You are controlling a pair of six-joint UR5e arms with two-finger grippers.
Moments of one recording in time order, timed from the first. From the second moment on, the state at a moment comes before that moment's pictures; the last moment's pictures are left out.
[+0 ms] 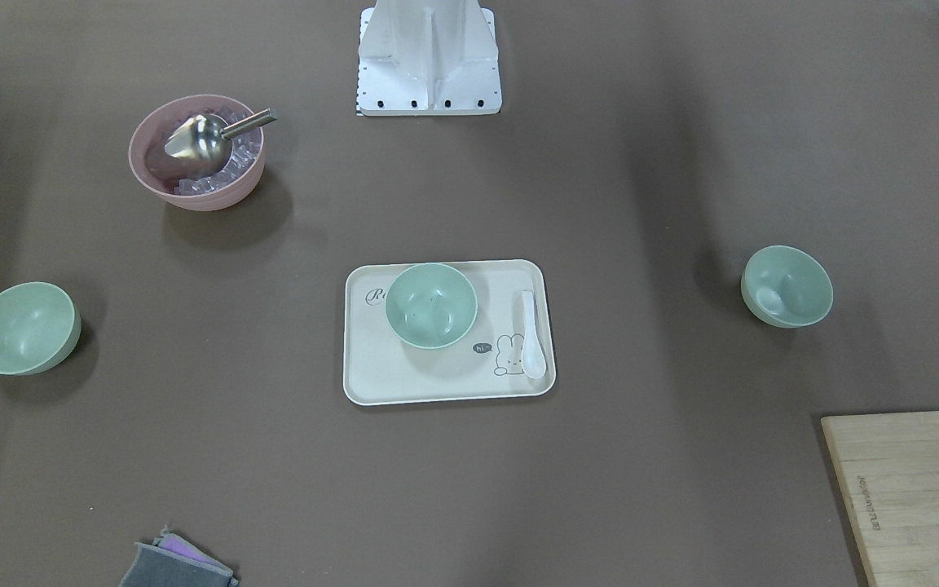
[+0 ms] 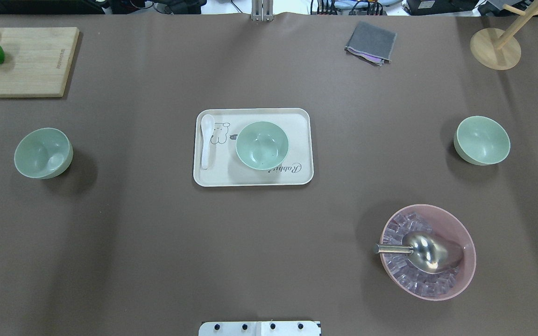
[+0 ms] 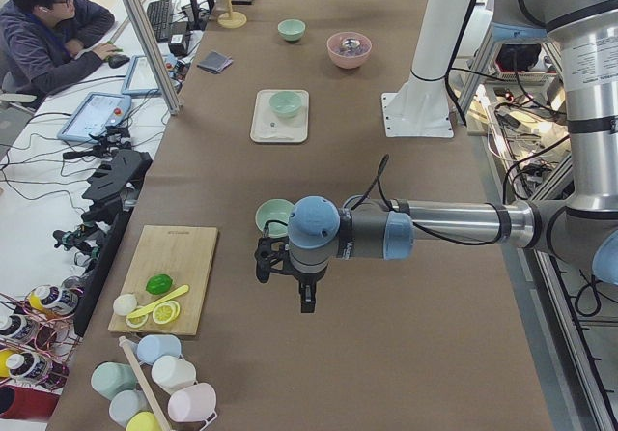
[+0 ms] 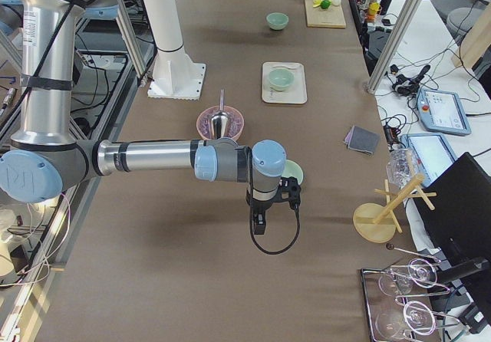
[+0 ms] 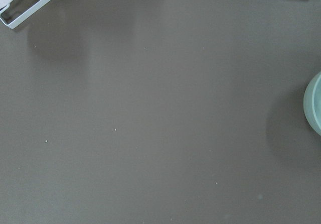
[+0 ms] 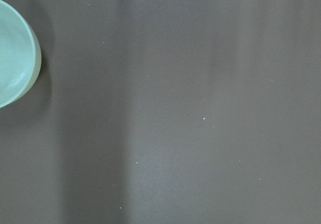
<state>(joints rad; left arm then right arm) -1.64 -1.34 -1.83 -1.58 -2.43 -0.03 1.52 -1.70 1.78 -1.66 2.32 -0.07</state>
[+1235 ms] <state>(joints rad) -1.64 -1.37 -1.83 -1.70 -2.44 -0.04 1.44 -1.66 1.80 -1.48 2.32 -0.06</state>
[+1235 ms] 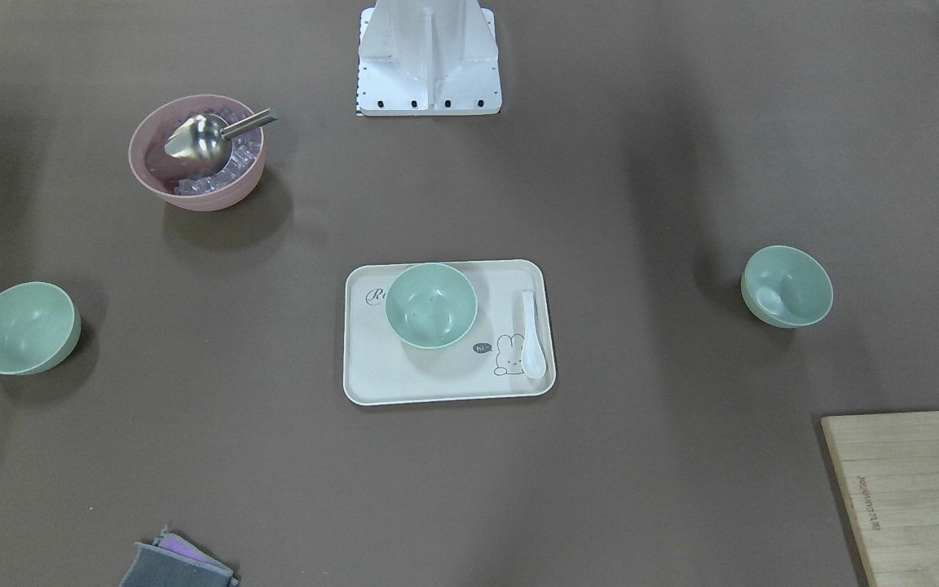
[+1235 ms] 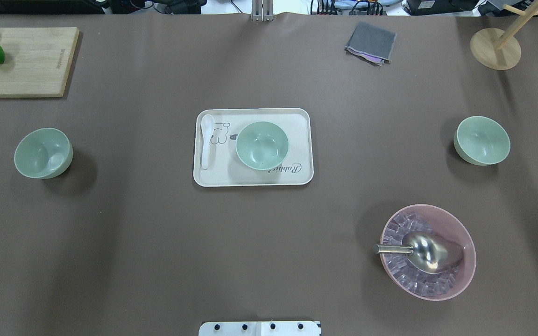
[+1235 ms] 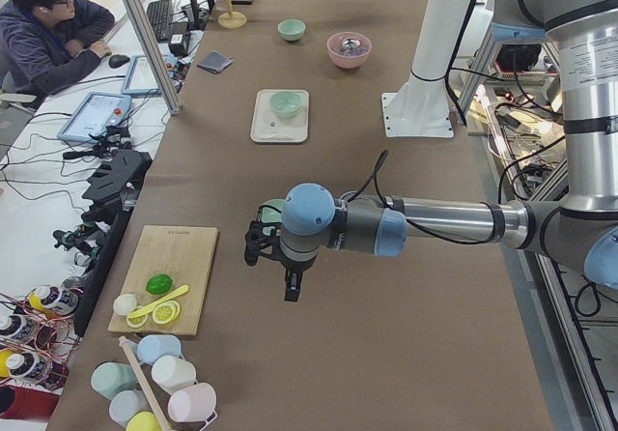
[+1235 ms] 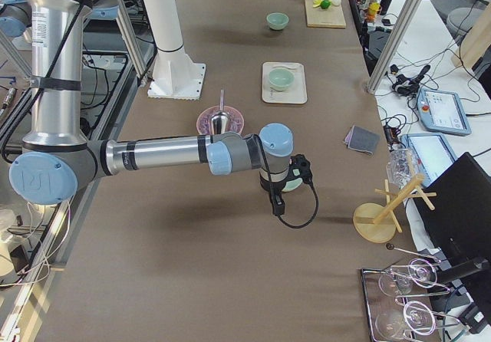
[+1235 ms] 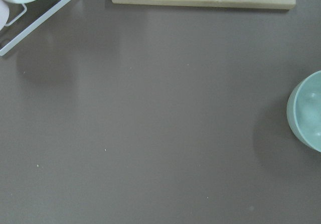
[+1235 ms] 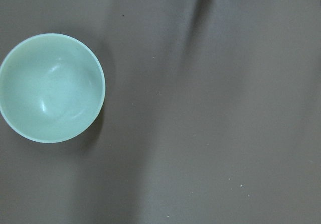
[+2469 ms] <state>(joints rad) -1.63 -1.50 -1.70 -2.09 -2.44 -0.05 1.41 -1.62 1.81 -1.22 2.32 0.13</state>
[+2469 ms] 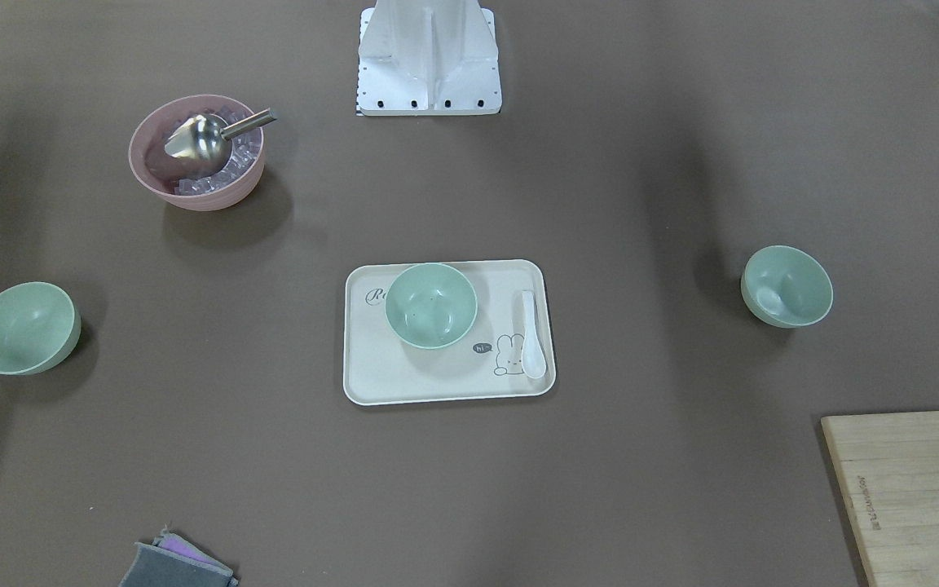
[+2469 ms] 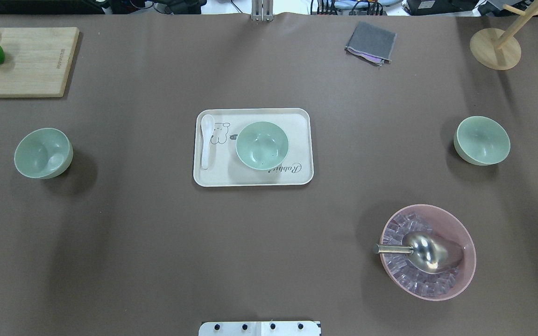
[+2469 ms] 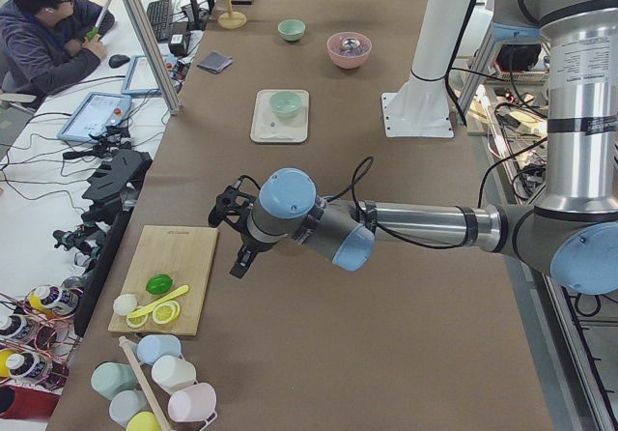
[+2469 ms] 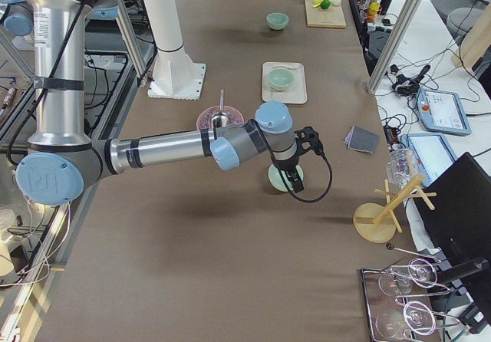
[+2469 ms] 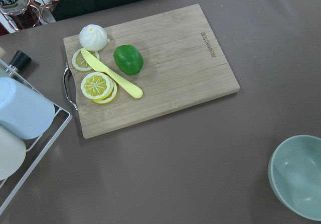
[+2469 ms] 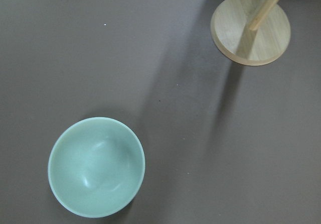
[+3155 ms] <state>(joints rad) -1.37 -1.53 -1.69 -2.12 -2.31 -0.45 1.18 -1.57 1.81 -1.19 2.15 0.52</state>
